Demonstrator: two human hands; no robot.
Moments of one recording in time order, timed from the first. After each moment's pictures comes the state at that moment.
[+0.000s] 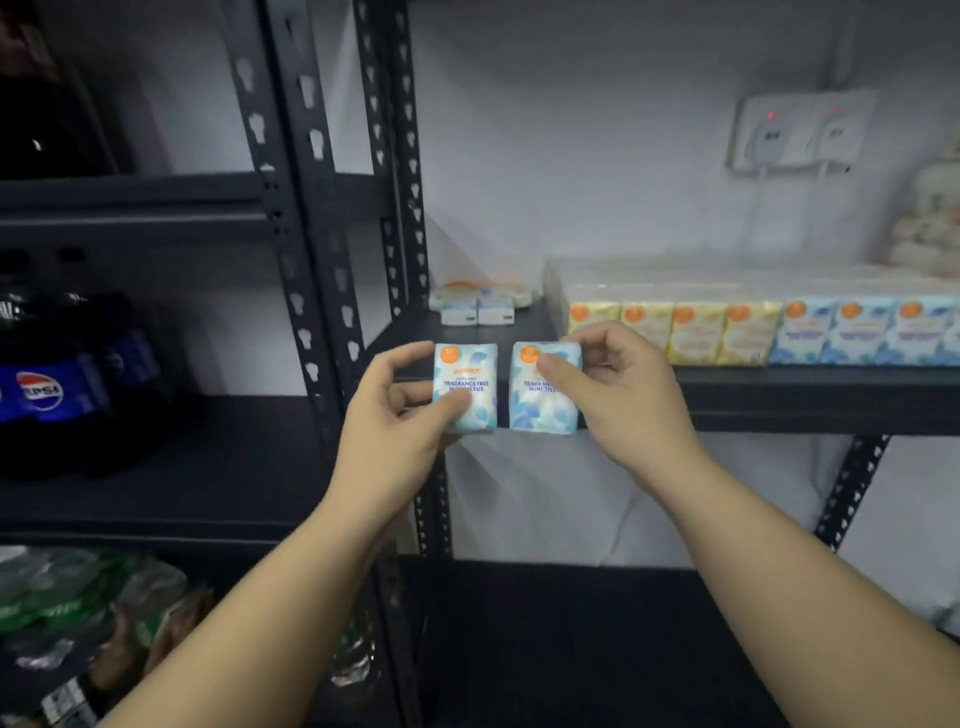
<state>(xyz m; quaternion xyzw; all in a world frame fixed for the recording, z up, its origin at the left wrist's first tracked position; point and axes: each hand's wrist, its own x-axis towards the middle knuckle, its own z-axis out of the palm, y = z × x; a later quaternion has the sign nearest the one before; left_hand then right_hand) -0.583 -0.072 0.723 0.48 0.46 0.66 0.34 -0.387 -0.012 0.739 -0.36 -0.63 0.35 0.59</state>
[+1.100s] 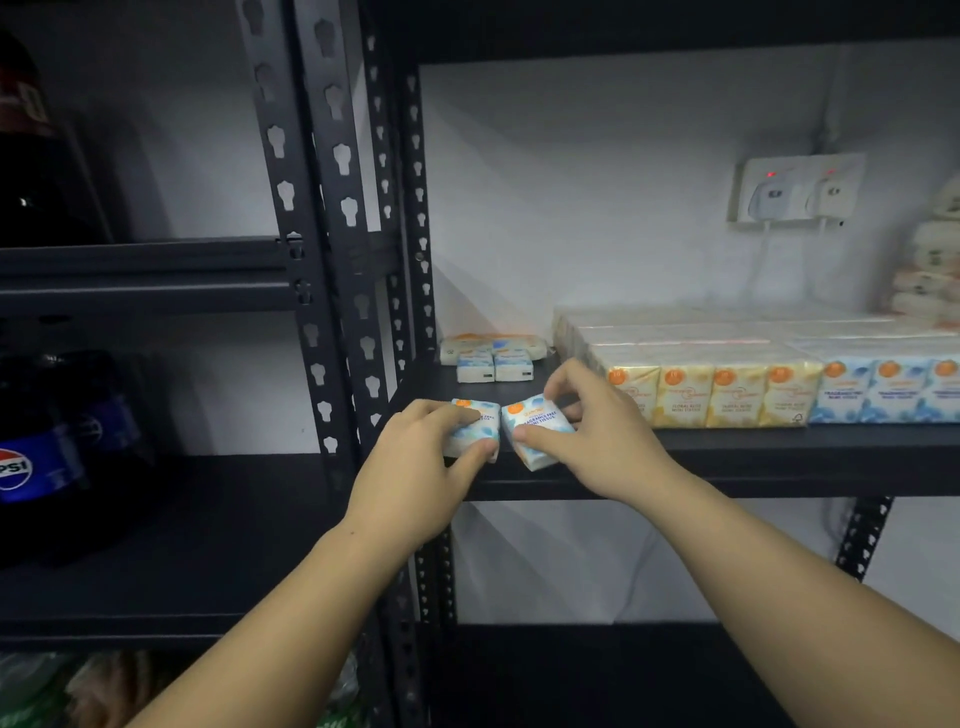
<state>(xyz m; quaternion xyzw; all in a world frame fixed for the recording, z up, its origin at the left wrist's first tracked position) -0.641 -0.004 0.735 0.69 0.59 0.41 -0.02 -0.433 0.049 0.753 -0.46 -0.76 0.16 0.43</state>
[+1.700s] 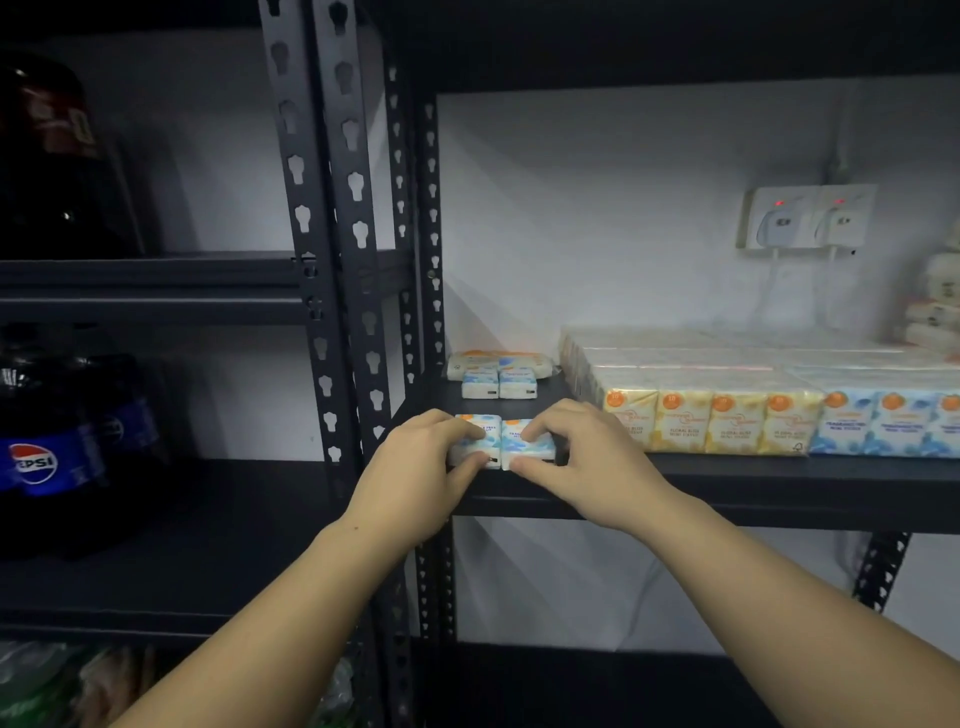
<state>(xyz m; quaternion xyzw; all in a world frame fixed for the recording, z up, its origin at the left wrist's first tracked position) -0.641 0.004 0.741 0.72 0.58 0.38 -0.08 -0.426 0.055 0.750 -0.41 -0.84 0.05 0.36</state>
